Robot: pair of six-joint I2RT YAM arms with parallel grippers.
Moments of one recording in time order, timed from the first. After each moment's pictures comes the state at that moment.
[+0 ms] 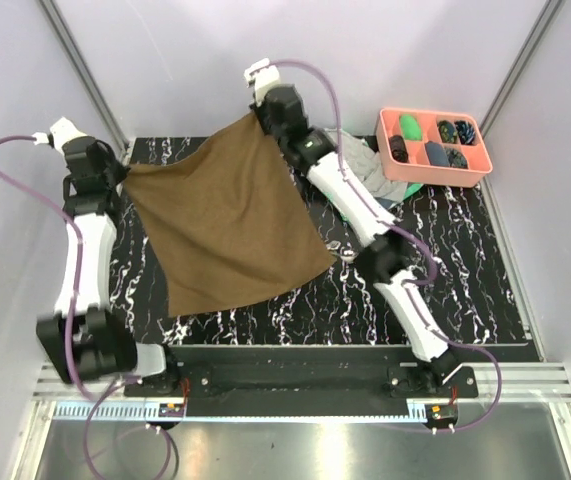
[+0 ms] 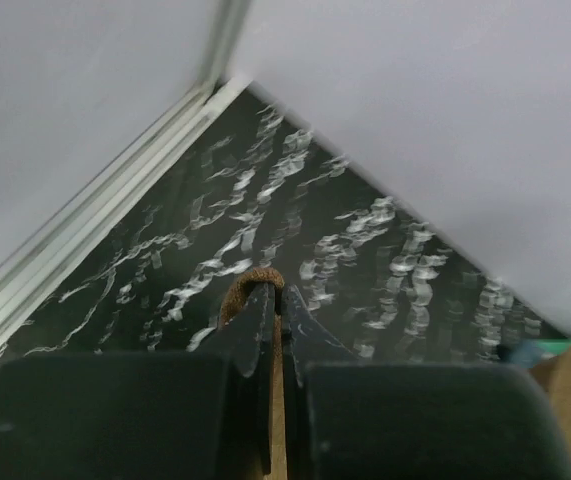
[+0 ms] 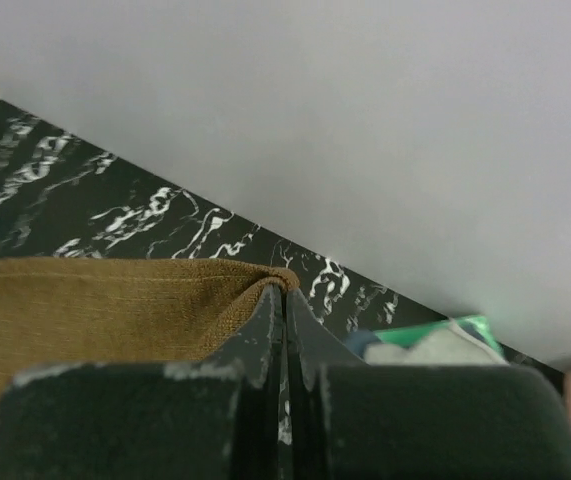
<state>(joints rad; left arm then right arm) 0.22 1.30 1.25 -0.24 -0.16 -0.48 0.68 2.46 2.77 -0.45 0.31 -0.17</state>
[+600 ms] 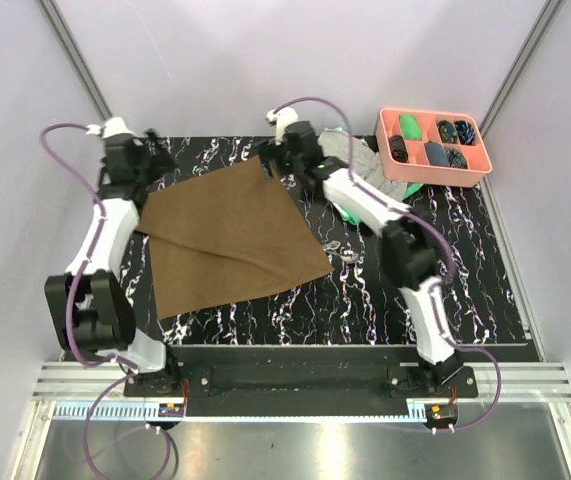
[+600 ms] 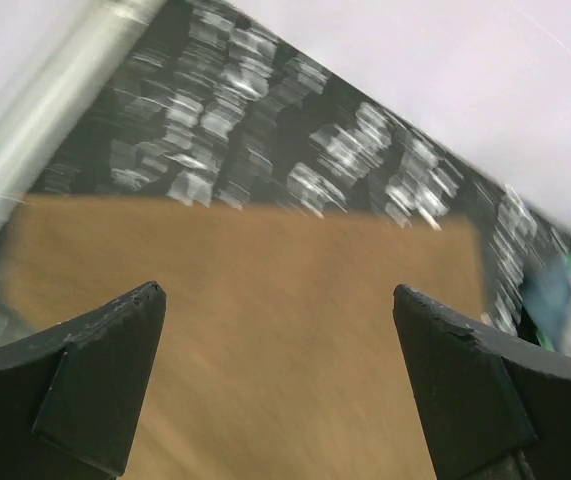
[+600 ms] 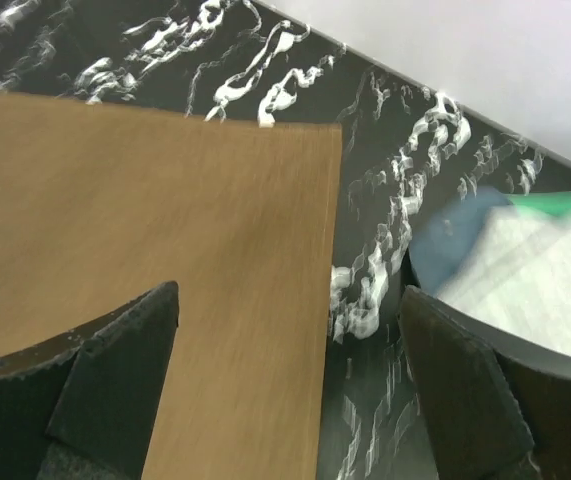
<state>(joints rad) 0.16 1.57 1.29 -0.16 -0.05 -0.45 0.61 2.35 2.10 -0.15 0.06 -0.01</state>
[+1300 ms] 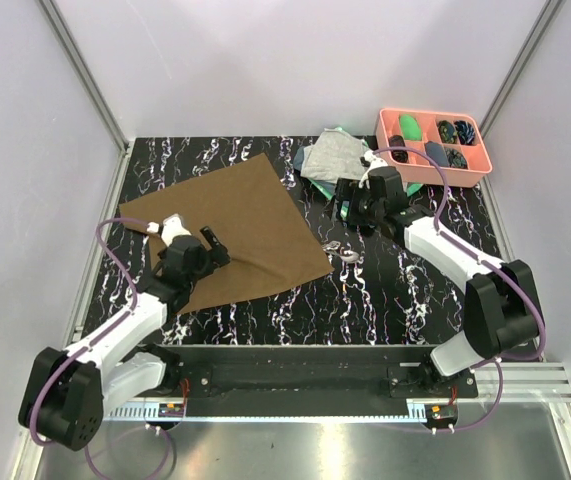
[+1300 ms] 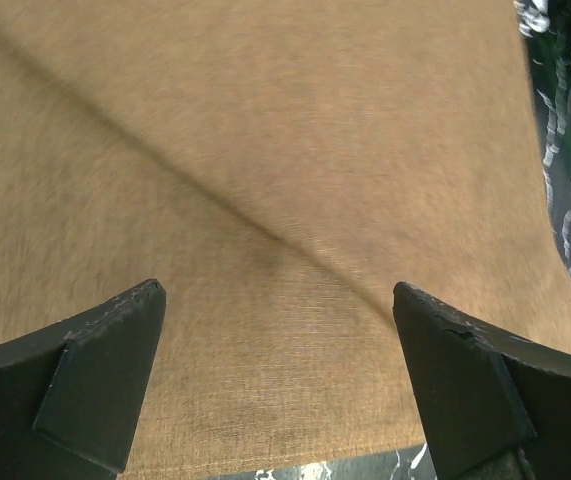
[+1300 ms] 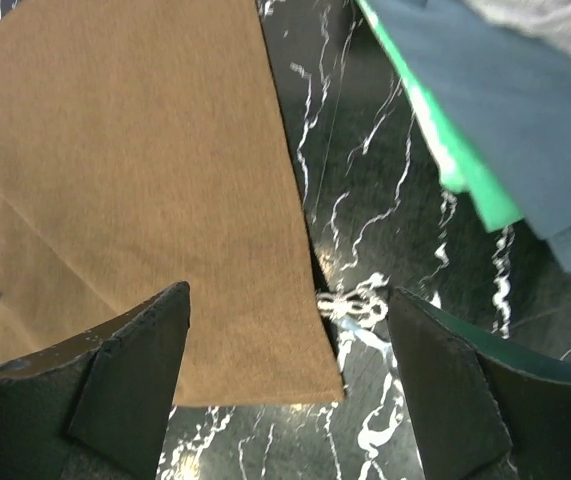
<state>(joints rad) -0.37 1.00 0.45 -0.05 -0.28 -0.69 0.39 1.52 1.06 -0.12 -0.13 0.45</state>
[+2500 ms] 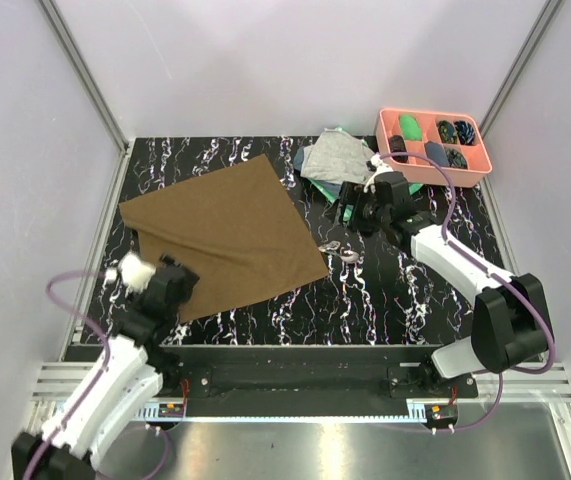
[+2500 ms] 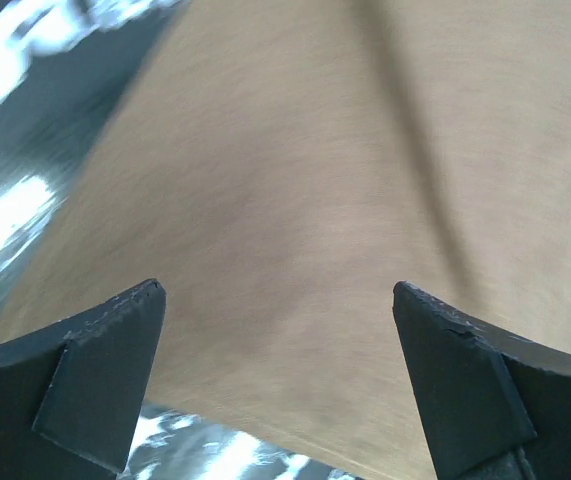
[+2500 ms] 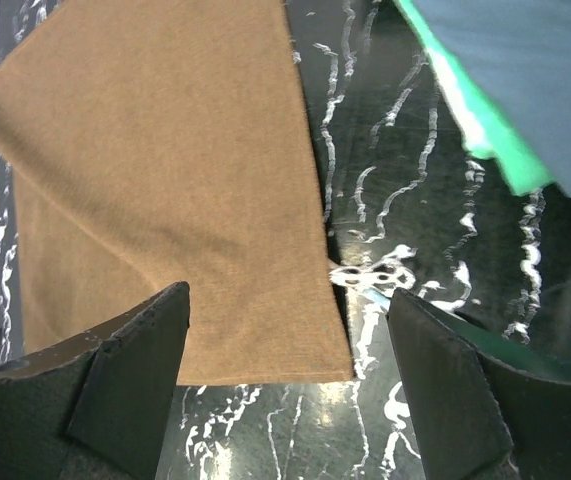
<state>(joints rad) -0.35 0.51 0.31 -0.58 -0.61 -1.11 0.39 1.44 0.99 -0.11 -0.18 0.53</state>
